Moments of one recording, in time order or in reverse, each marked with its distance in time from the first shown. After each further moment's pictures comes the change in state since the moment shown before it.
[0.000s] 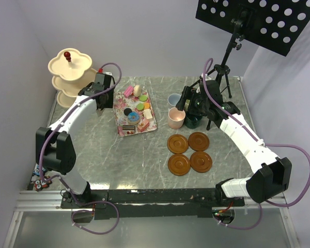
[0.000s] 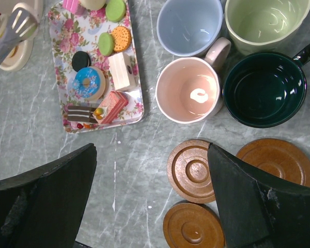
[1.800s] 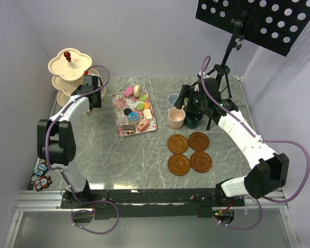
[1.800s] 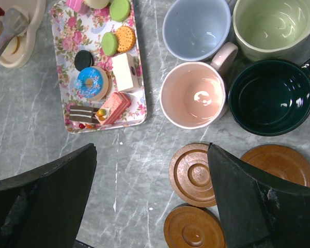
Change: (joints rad) left arm 0.183 0.104 -0.070 0.187 -0.069 0.068; right arm -0.003 0.045 0.038 0.000 -0.026 -0.015
